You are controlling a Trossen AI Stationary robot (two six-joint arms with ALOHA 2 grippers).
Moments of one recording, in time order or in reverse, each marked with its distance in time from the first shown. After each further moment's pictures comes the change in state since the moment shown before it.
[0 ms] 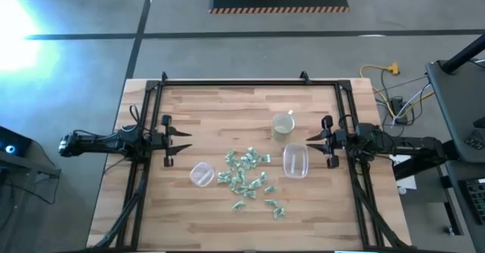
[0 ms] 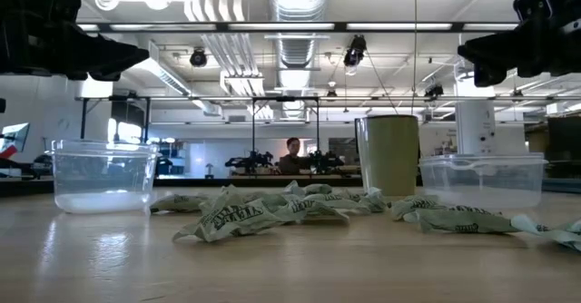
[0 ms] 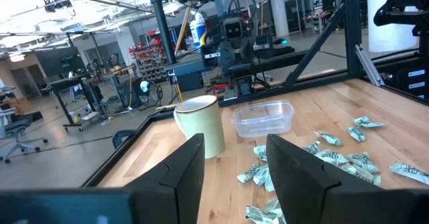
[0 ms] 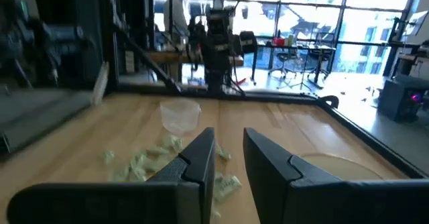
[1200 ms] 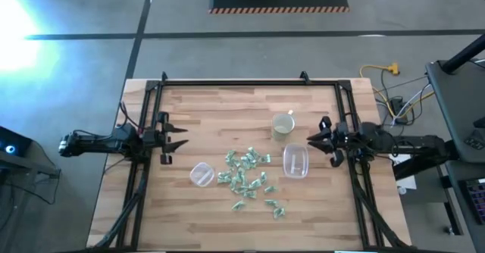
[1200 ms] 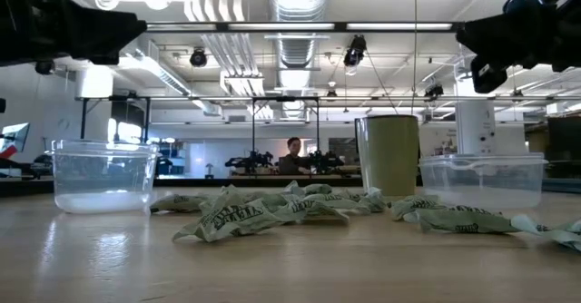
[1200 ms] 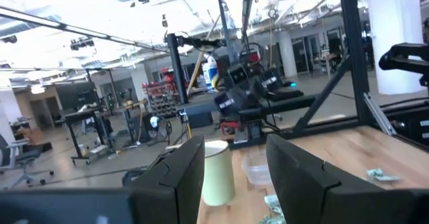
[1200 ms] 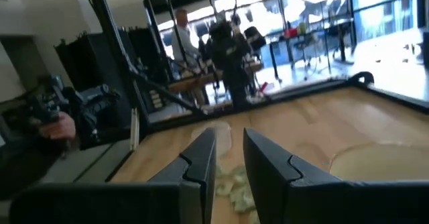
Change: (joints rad) left arm 0.000 0.000 0.000 0.177 -0.010 0.002; right arm 0.016 0.072 0.000 0.126 -0.005 0.319
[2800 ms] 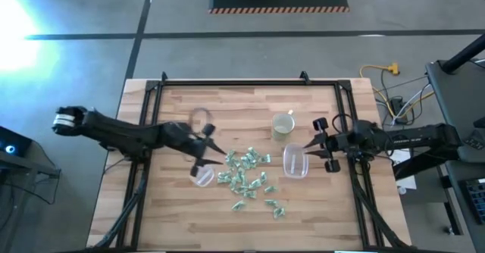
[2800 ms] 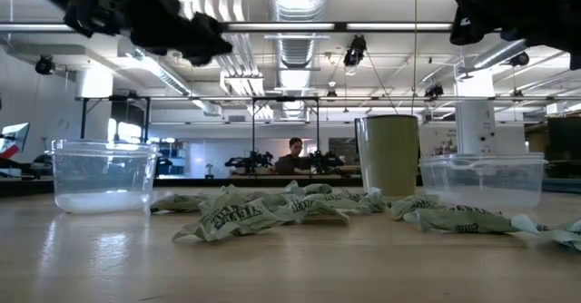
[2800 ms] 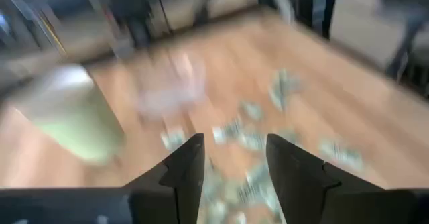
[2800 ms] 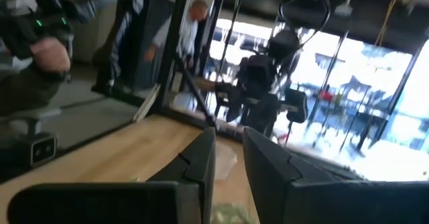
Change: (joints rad) left arm -0.027 1.109 0.576 -0.040 0.306 0.027; right arm 0.019 0.387 0.093 0.328 -0.207 -0.513
